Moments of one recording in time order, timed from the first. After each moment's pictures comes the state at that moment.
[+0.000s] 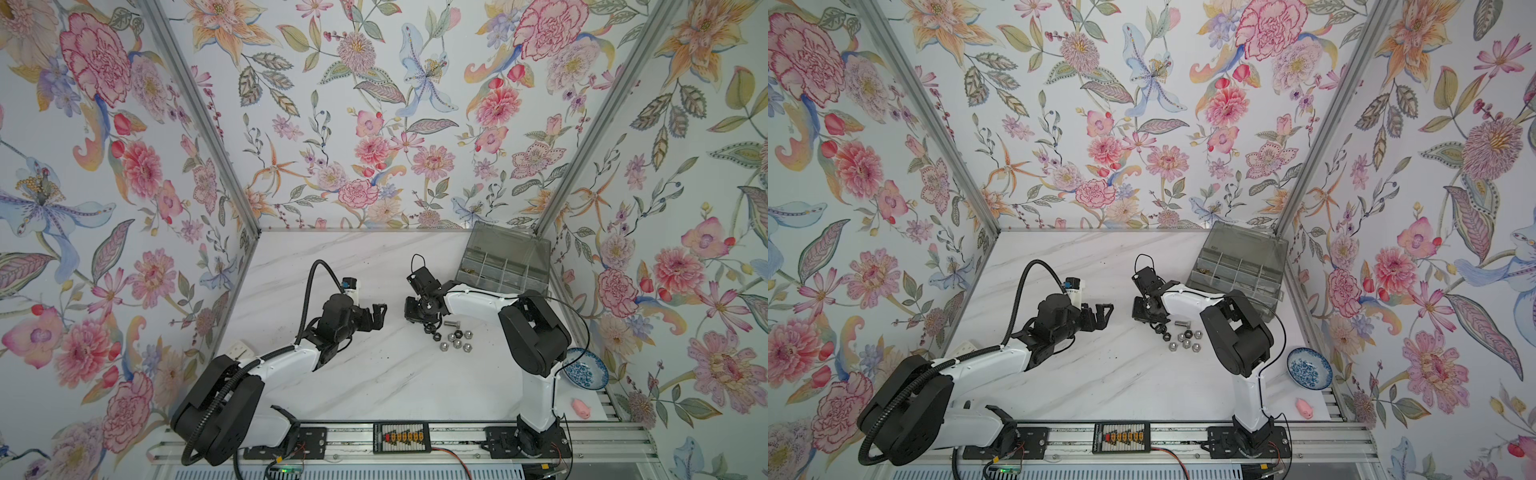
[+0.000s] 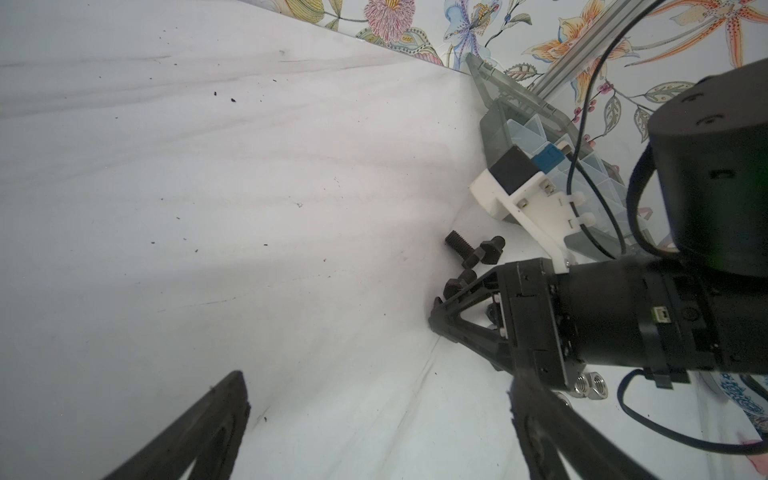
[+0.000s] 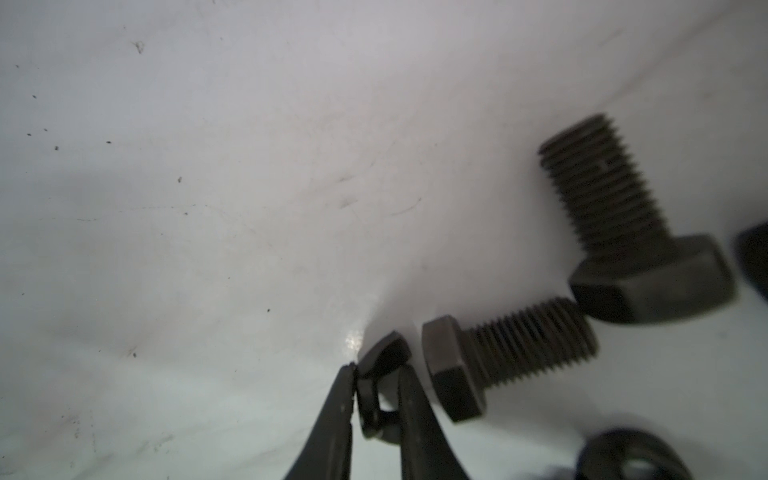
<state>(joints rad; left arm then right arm) -0.56 1.36 0.55 0.31 0.05 -0.49 0.67 1.98 1.29 -0.45 -0.08 0.72</state>
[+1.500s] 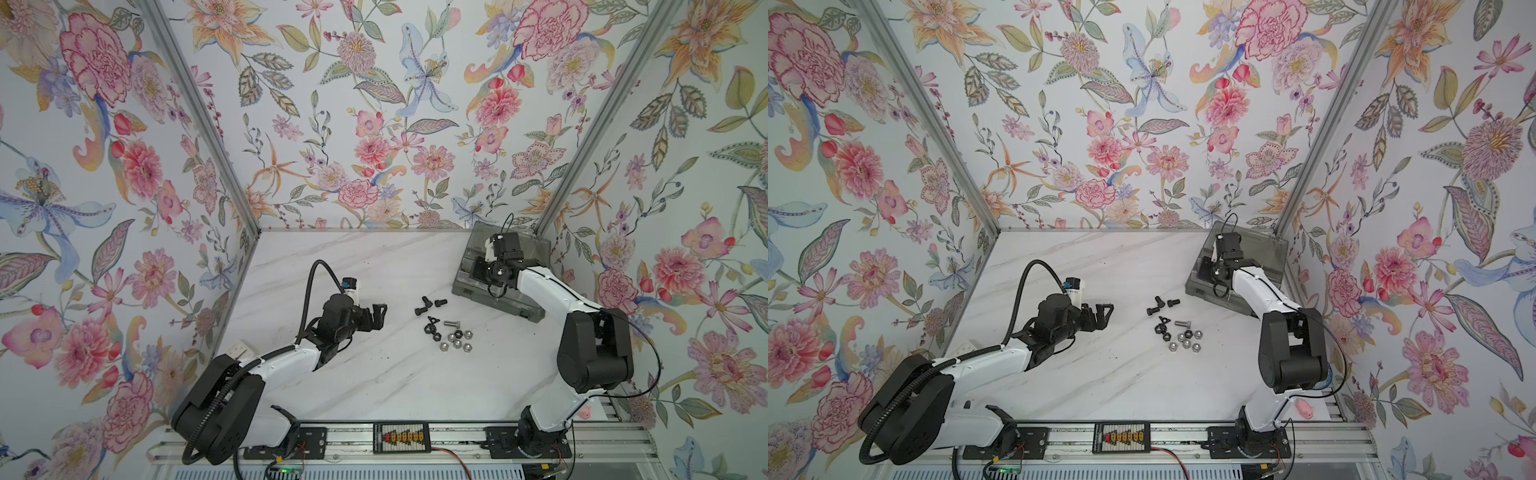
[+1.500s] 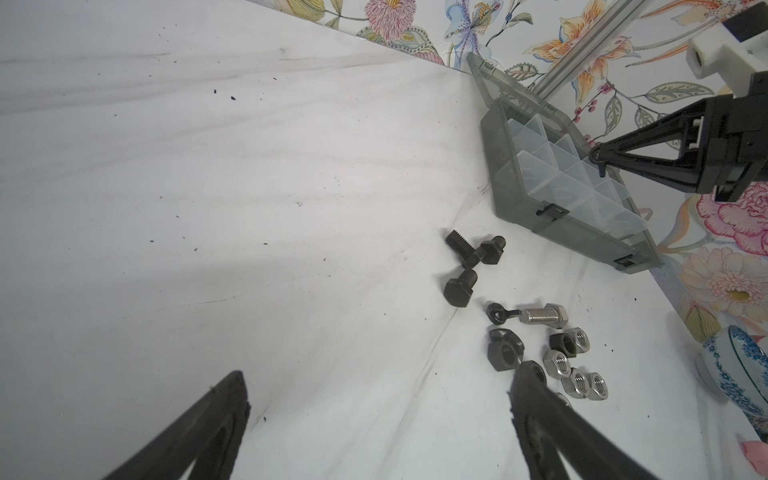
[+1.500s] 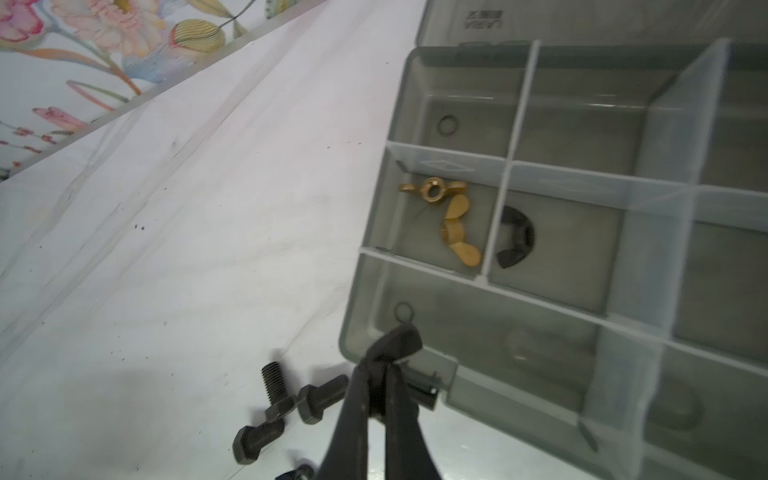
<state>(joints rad) -0.56 1.36 0.55 0.31 0.05 -0.50 0.11 1.72 1.28 -0.46 -0.12 0.41</state>
